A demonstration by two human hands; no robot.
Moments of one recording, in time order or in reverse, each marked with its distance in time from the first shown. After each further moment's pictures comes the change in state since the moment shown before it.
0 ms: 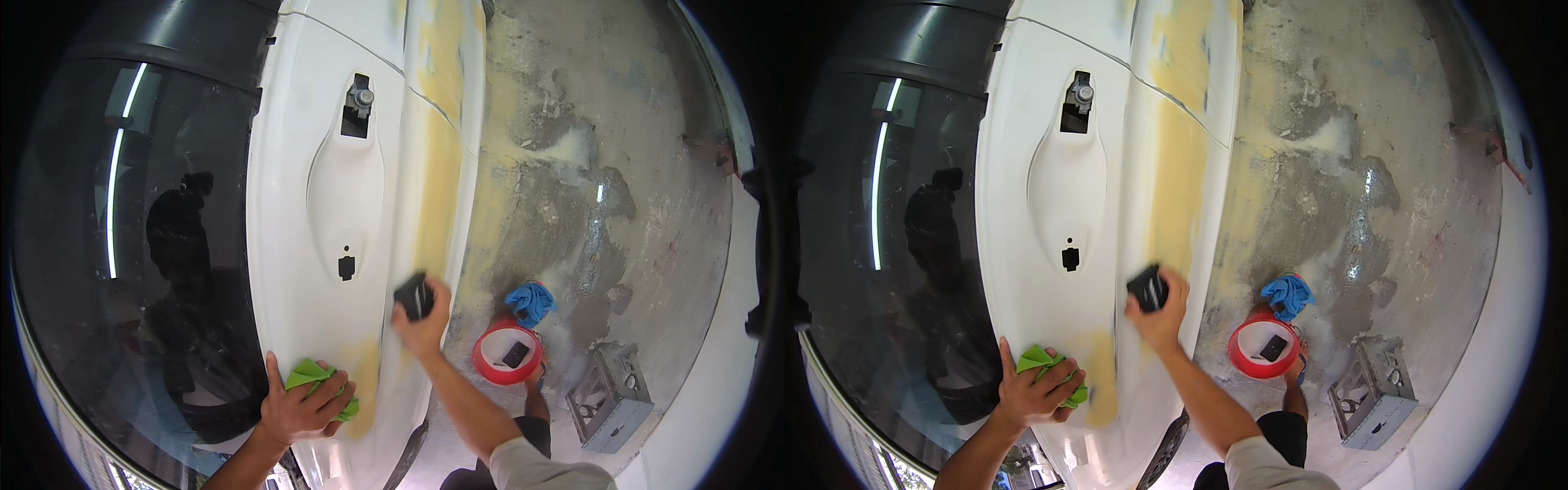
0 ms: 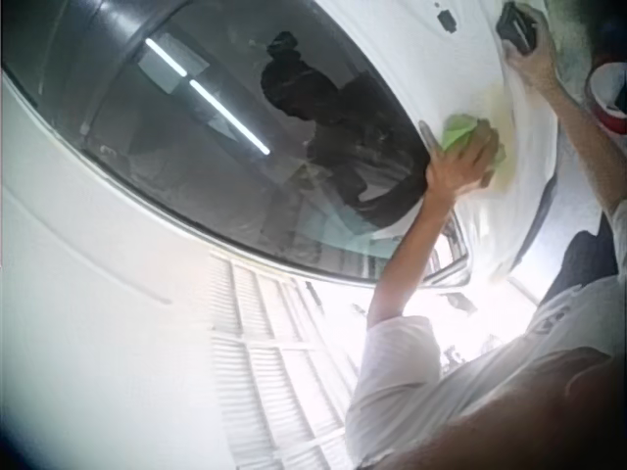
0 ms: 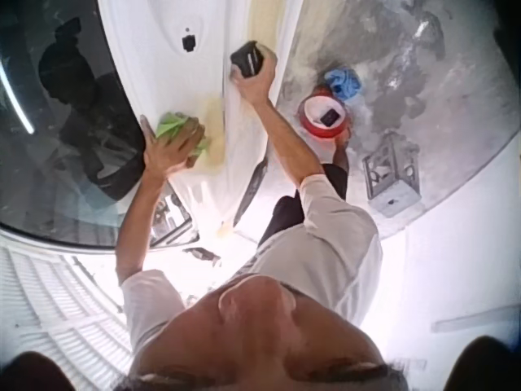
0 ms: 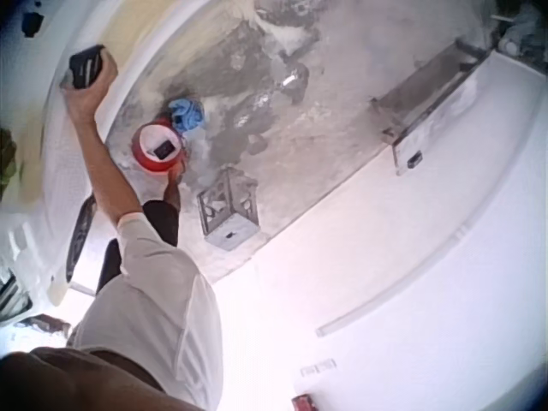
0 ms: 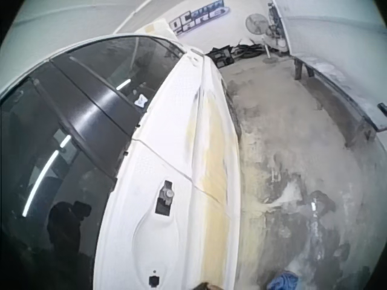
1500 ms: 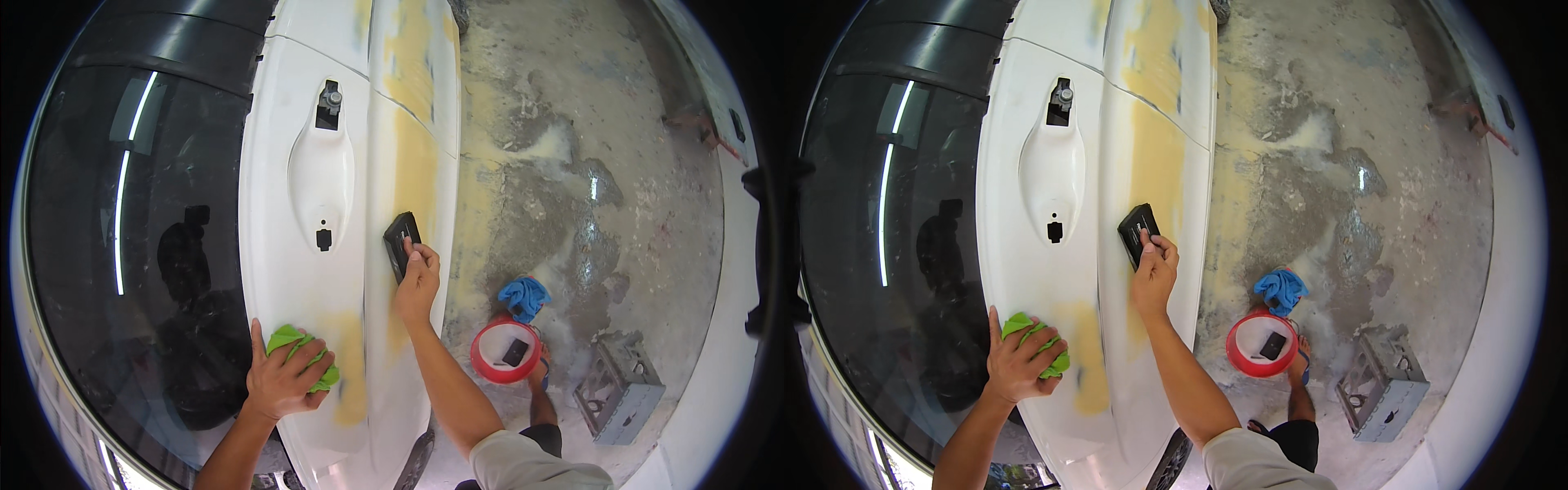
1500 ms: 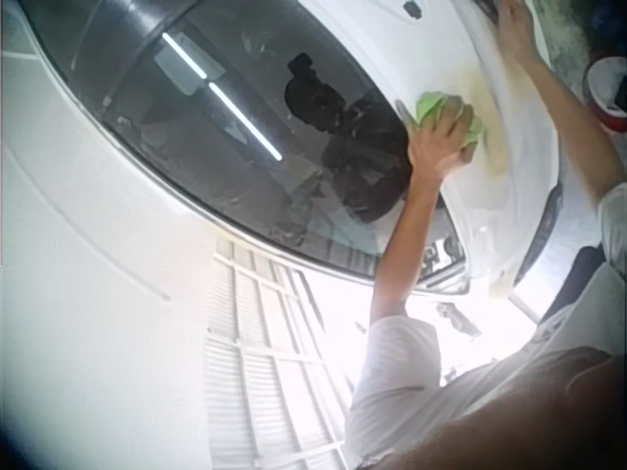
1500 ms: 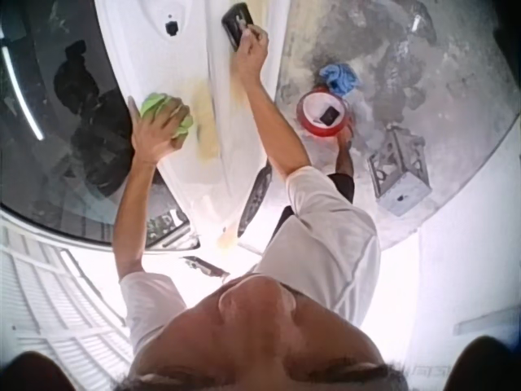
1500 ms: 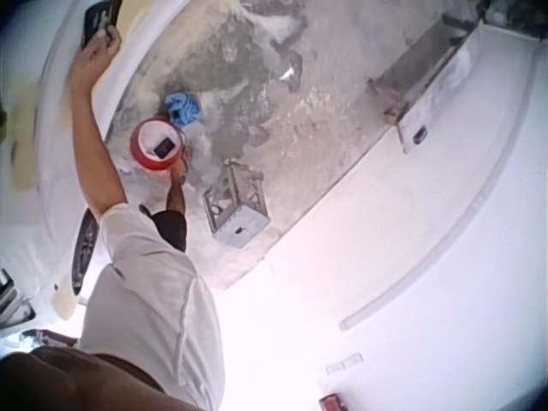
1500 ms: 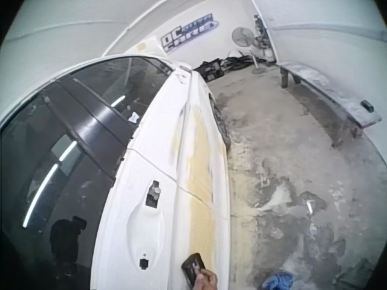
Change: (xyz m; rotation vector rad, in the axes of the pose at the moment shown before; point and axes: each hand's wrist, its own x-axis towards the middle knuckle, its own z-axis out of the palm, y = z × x) left_hand 0.006 0.007 -0.004 -0.009 0.076 -0.035; right_hand 0.014 -0.019 -0.004 0.217 0.075 0.136
